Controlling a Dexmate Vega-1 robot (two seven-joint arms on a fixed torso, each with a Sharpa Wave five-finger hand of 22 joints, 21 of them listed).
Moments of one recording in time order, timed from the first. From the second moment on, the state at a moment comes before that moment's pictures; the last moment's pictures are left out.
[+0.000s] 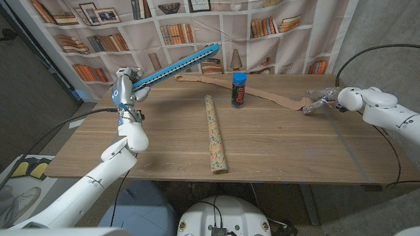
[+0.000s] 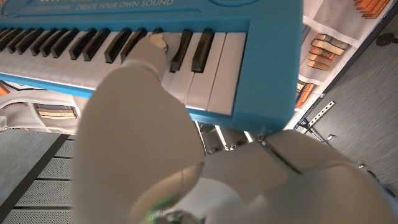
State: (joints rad) left arm 1.05 0.65 0.29 -1.71 0.33 0.10 0.95; left_hand 1.35 -0.06 0.41 -0.17 0.79 0.46 -0.09 1.08 1.08 0.57 -0.11 1.19 0.90 0.87 -0.09 0.54 0.30 0.73 -0.01 0.74 0.21; right arm -0.49 -1.05 -0.71 -1.35 -0.58 -0.06 0.35; right_hand 0.73 0.01 0.12 -0.14 0.20 -0.17 0.05 0.21 0.21 -0.06 0.05 0.20 0.22 -0.09 0.01 0.20 0.19 0.14 0.10 0.19 0.17
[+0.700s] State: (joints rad) left arm 1.06 0.65 0.29 -1.71 0.33 0.10 0.96; left_hand 1.35 -0.06 0.41 -0.17 0.79 0.46 -0.09 1.09 1.07 0.57 -0.11 1.19 0.90 0.87 -0.09 0.55 0.30 0.72 -0.01 0.76 0.21; right arm -0.47 -1.03 -0.73 -1.32 -0.60 -0.04 0.35; right_hand 0.77 0.05 0.15 -0.15 0.19 -0.15 0.06 0.21 0.21 -0.03 0.05 0.22 0.23 -0.05 0.01 0.22 0.20 0.15 0.08 0.19 0.17
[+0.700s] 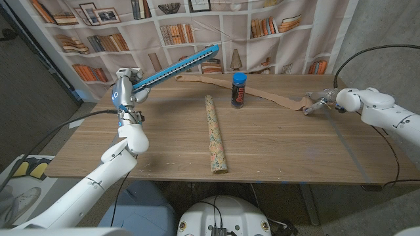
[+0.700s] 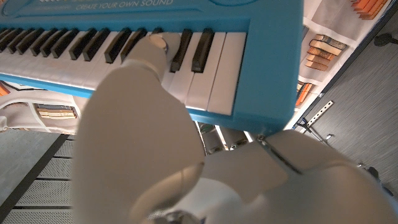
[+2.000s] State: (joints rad) left arm 1.07 0.65 0.28 -1.73 0.33 0.11 0.97; left_hand 1.35 -0.06 0.41 -0.17 0.79 0.47 -0.10 1.10 1.06 0.57 -0.11 1.19 0.90 0.87 -0.09 0.55 0.30 0.73 -0.01 0.78 0.21; right arm -0.44 -1.00 -0.76 -1.27 -0.61 -0.03 0.36; right_hand 0.86 0.10 0.20 -0.16 0.22 -0.04 0.04 0.25 0.22 0.05 0.02 0.26 0.27 0.07 -0.04 0.27 0.21 0.29 0.04 0.22 0.17
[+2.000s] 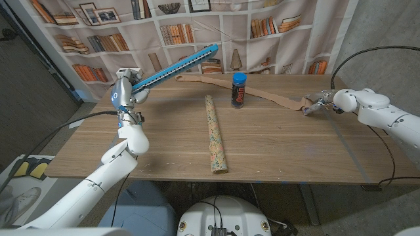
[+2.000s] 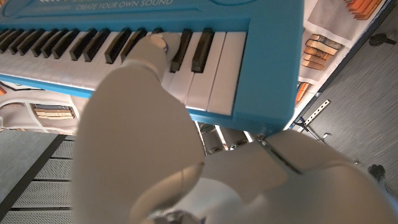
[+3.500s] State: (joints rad) left arm 1.05 0.64 0.29 -1.70 0.33 0.08 0.97; left_hand 1.35 -0.06 0.41 -0.17 0.79 0.46 -0.10 1.11 1.06 0.57 -0.11 1.19 0.90 0.87 -0.09 0.55 0.30 0.72 -0.01 0.78 0.21; right arm -0.56 -1.05 -0.63 -1.40 -0.45 -0.06 0.18; right_hand 0.96 0.12 0.22 -0.15 0.23 0.13 0.00 0.29 0.25 0.24 -0.02 0.41 0.41 0.32 -0.04 0.47 0.37 0.56 -0.02 0.28 0.19
